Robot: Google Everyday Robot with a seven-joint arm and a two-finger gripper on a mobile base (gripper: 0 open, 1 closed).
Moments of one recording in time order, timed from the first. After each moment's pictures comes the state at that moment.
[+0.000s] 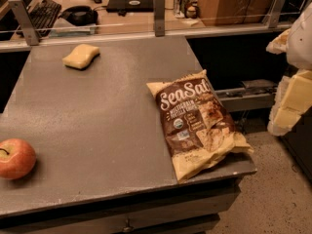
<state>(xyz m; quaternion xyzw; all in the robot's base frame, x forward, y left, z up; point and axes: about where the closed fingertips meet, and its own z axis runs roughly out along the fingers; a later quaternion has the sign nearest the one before) 0.438 -0.217 0.976 -0.60 0.78 -0.03 0.16</state>
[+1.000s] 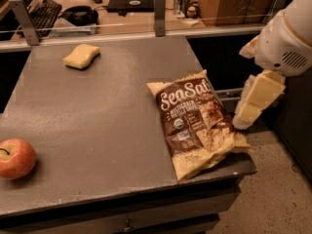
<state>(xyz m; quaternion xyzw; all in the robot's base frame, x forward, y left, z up) 0.465 -0.176 0.955 -0.59 0.78 0.02 0.20</state>
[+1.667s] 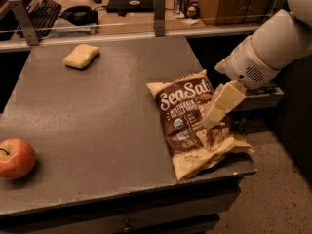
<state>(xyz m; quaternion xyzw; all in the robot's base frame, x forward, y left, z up) 0.506 -0.134 0.900 -0.56 0.78 0.12 0.23</state>
